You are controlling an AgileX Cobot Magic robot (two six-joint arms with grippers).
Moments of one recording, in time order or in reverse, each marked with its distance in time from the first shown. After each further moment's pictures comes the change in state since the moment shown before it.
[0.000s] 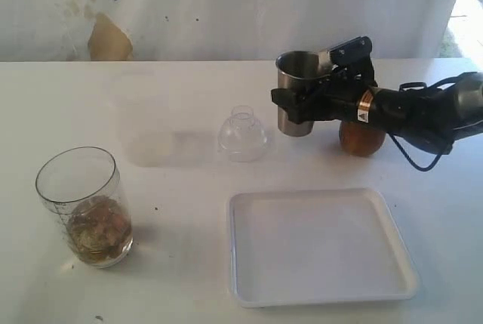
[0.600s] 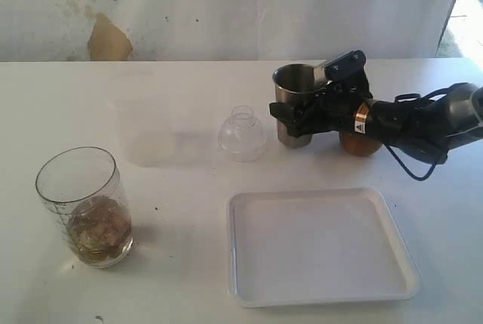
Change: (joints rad) left arm 0.000 0.000 0.000 0.000 0.000 0.000; right arm 0.000 0.052 0.000 0.000 -0.021 -0.069
